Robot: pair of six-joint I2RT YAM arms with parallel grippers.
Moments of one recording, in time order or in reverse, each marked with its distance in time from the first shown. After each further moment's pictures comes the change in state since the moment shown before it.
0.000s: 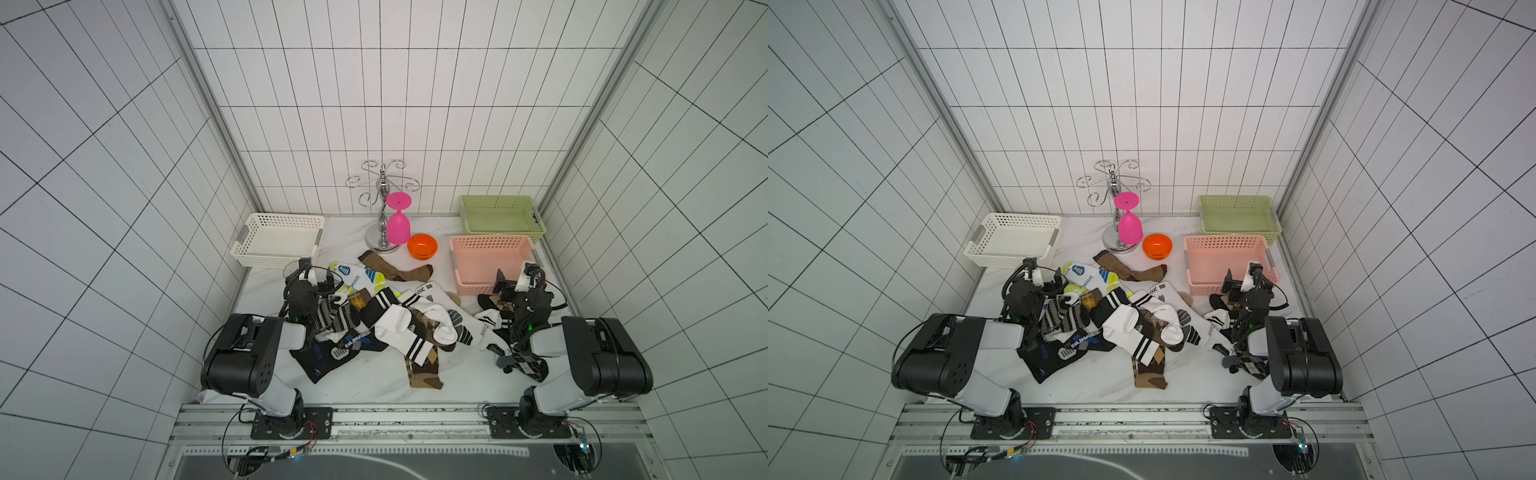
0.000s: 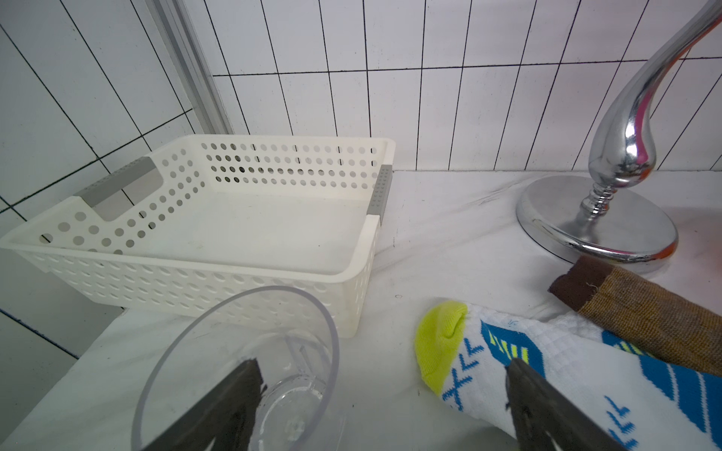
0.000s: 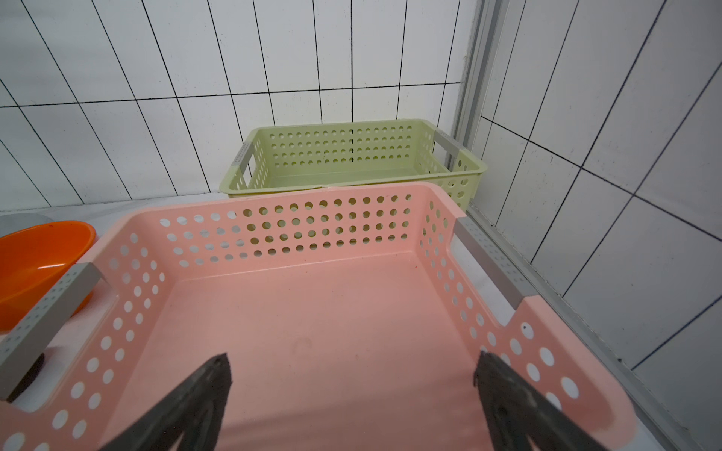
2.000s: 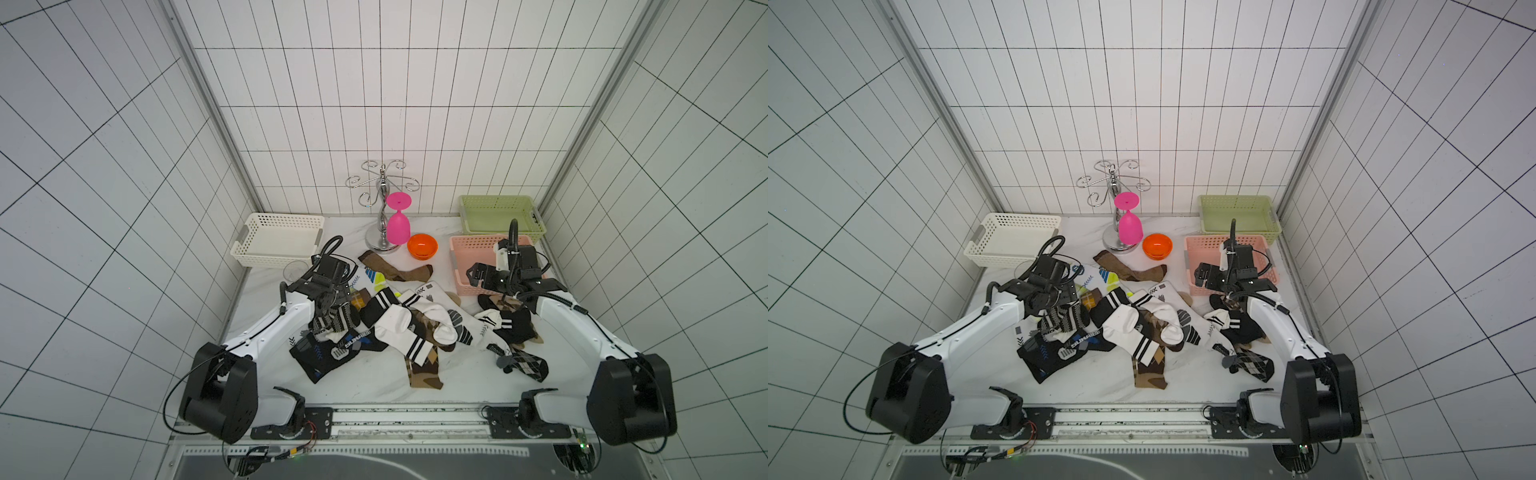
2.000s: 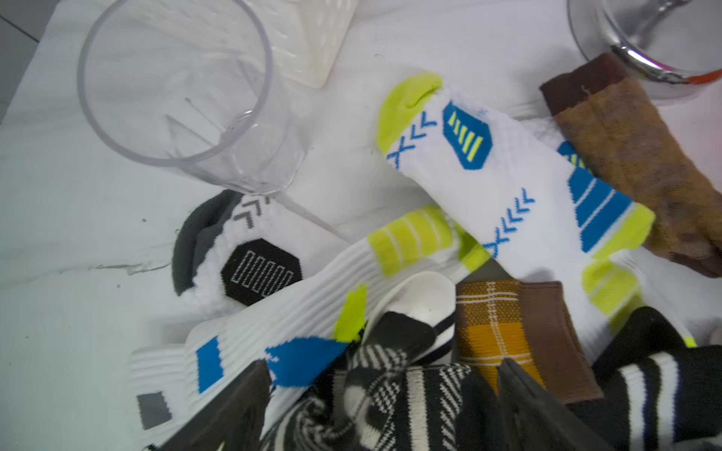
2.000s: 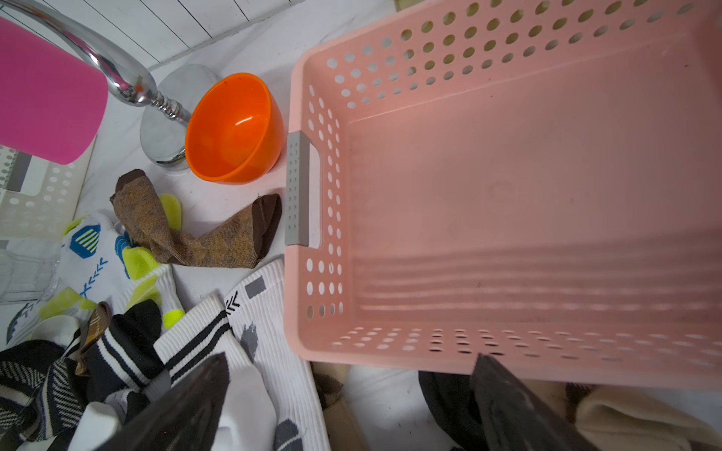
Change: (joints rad) left arm -0.247 -0.215 0.528 -1.586 -0.121 -0.594; right arm 0.192 -0.239 0.605 -1.501 -0.278 0.316
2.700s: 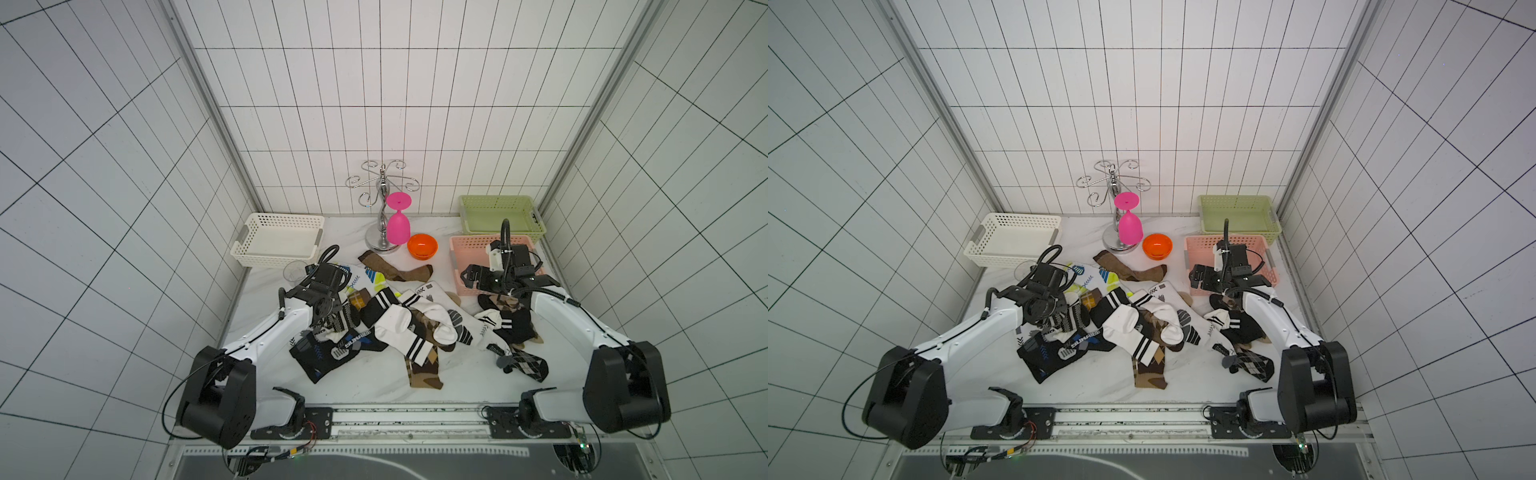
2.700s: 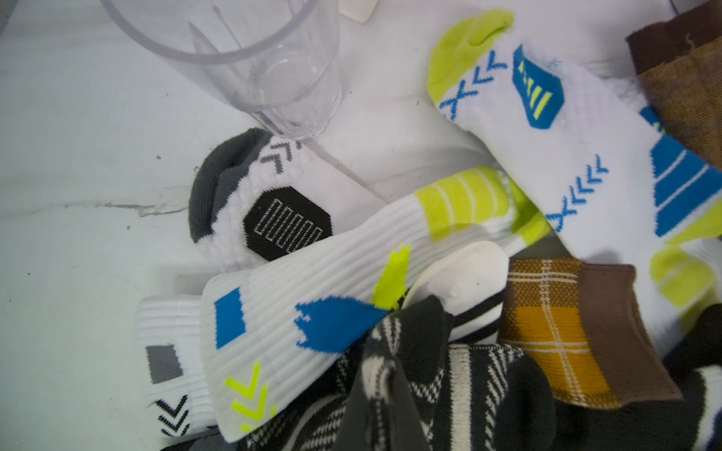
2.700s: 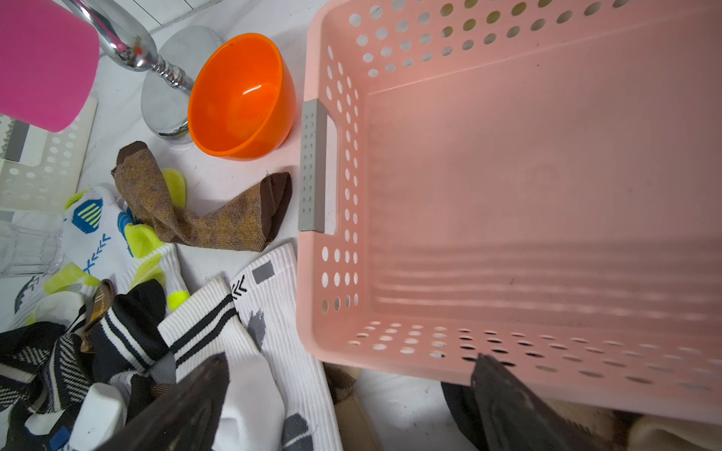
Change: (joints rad) left arm -0.011 -0.040 -0.068 -0.026 0.008 -0.066; right arm 0.024 0.066 0.031 -0.011 -0.033 -0.013
